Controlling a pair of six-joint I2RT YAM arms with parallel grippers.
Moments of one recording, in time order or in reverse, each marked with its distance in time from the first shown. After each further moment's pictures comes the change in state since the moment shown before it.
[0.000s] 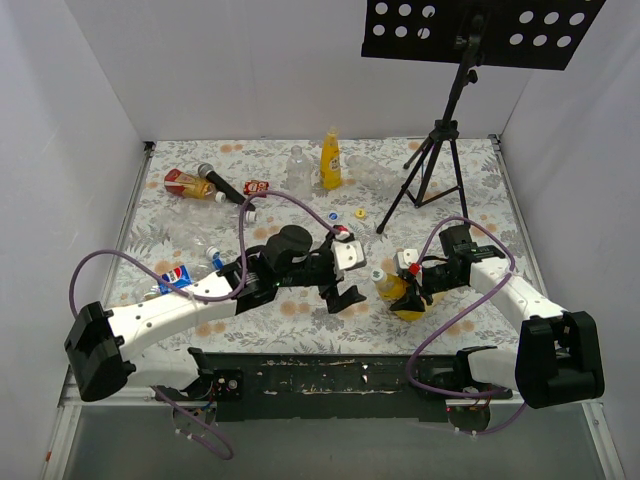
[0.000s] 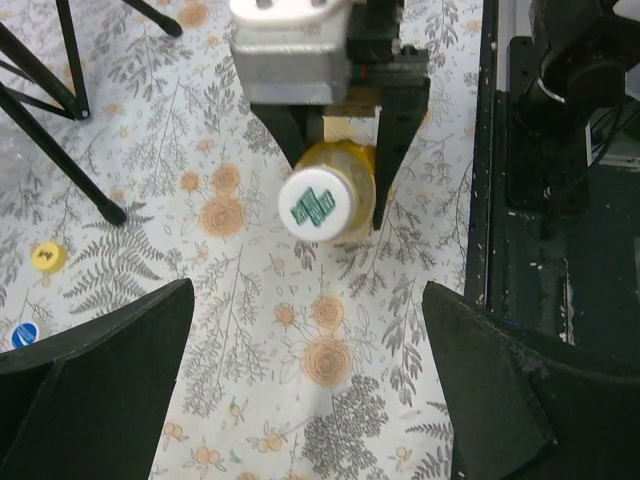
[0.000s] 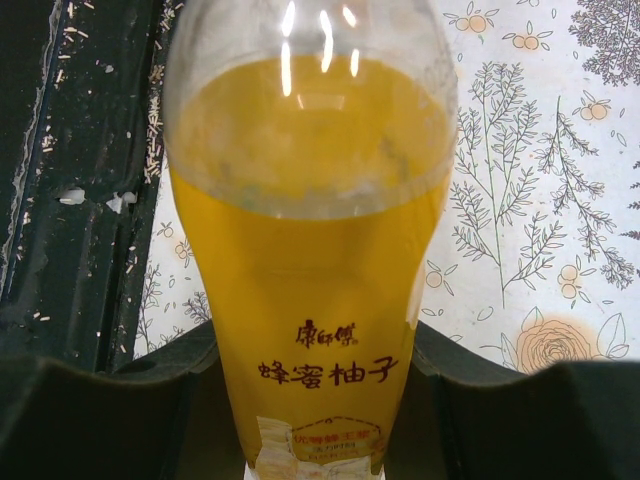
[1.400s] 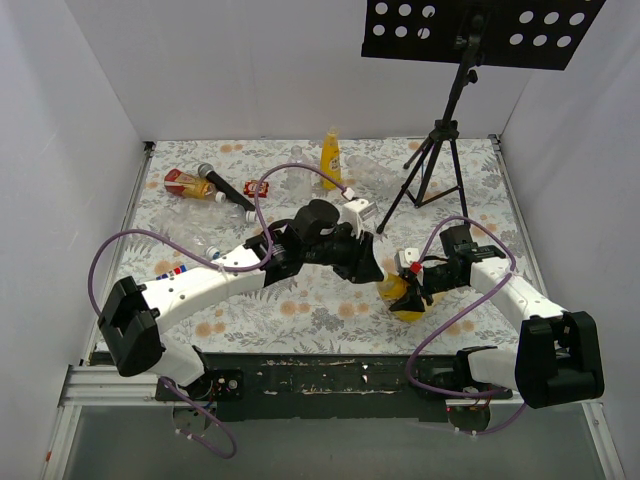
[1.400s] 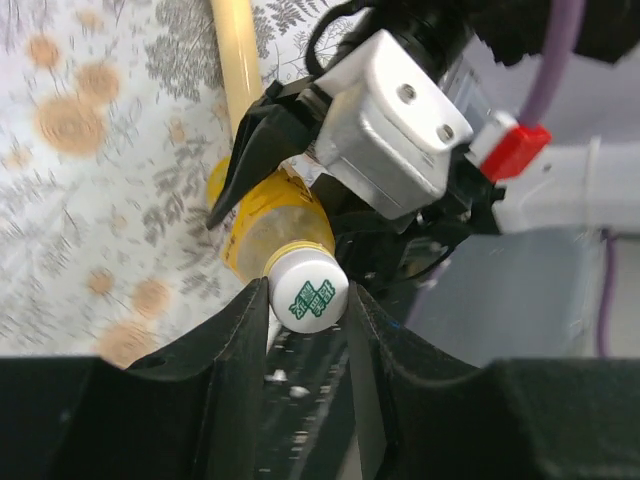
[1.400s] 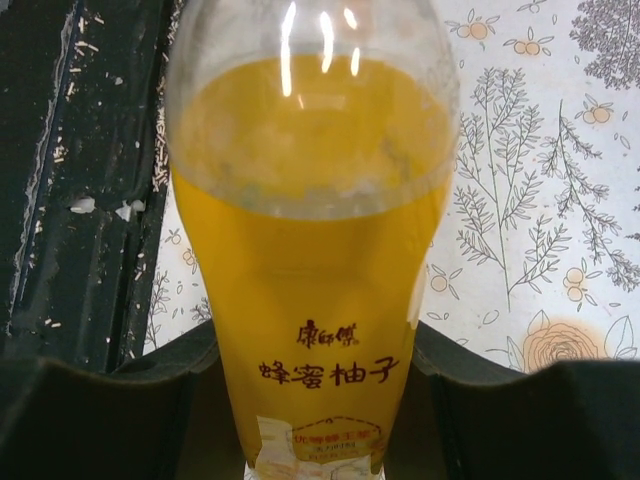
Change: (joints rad) left arm 0.050 0.252 0.277 -0.133 0.100 -0.603; right arm 0.000 0.000 0.000 -0.005 -0.025 0.009
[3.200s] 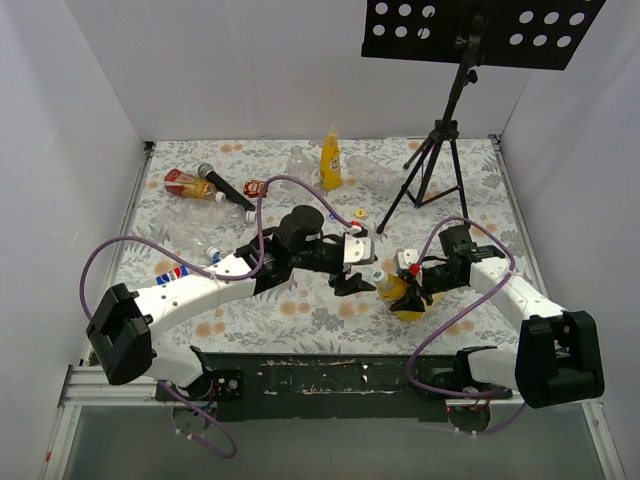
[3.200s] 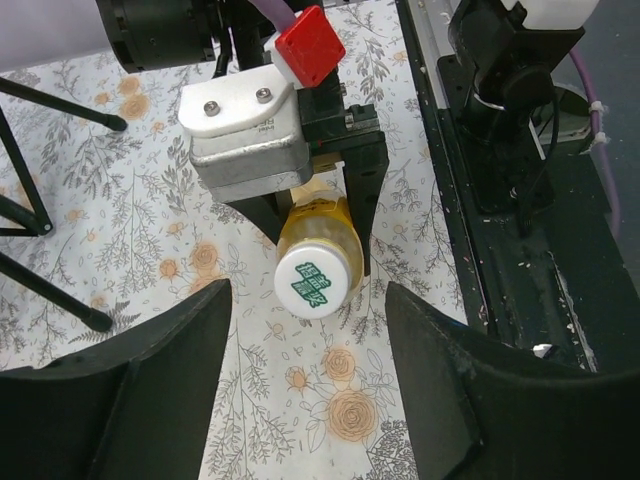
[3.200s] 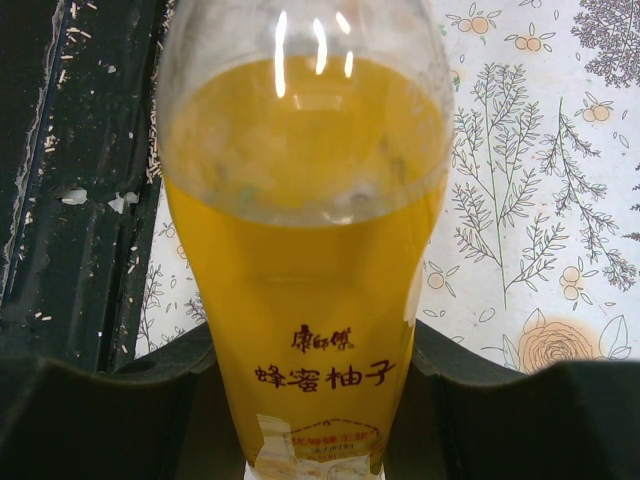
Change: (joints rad) left arm 0.032 -0.076 -0.143 0.188 0.225 0.761; right arm 0.000 0.002 0.000 0.001 0.022 -0.015
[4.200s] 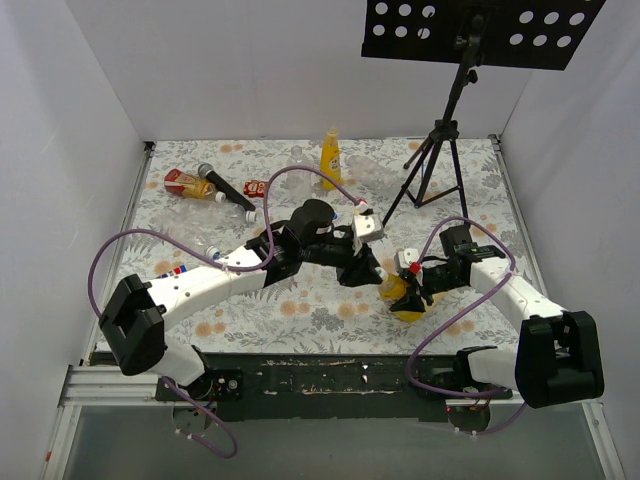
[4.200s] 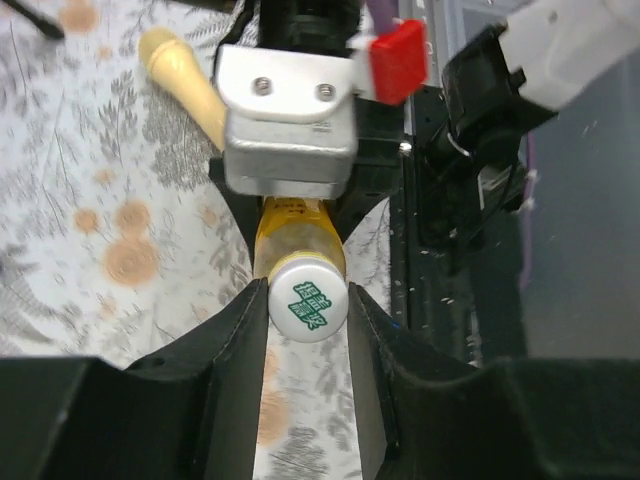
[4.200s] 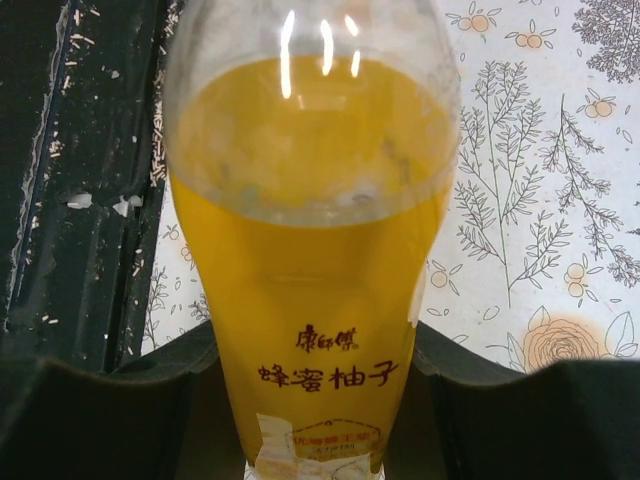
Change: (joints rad) left arm 0.002 0.086 0.070 -0.031 0.014 -0.232; right arm 0.000 0.000 0.000 -0.005 -0.004 0.006
